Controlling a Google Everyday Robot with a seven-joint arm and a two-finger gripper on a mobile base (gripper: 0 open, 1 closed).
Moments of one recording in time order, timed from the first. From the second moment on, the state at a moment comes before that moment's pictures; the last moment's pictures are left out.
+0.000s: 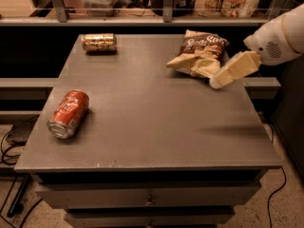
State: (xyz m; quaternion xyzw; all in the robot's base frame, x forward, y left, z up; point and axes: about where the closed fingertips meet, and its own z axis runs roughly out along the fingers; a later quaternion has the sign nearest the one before) arm 0.569 -0.188 0.947 -0.43 0.83 0.11 0.35
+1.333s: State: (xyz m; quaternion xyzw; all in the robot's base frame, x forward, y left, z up) arm 0.697 -0.156 0.860 -0.36 0.84 0.10 0.39
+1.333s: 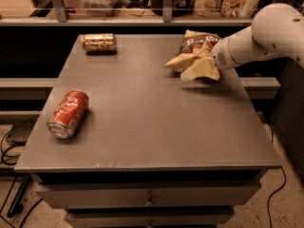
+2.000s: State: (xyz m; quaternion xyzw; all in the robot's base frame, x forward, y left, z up) arm 0.699 -0.150 0.868 -0.36 0.83 0.10 0.40
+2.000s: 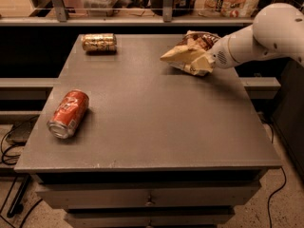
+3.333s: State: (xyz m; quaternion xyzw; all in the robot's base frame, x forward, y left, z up) arm 0.589 -0.064 0.963 -0.53 0.72 0.21 0.40
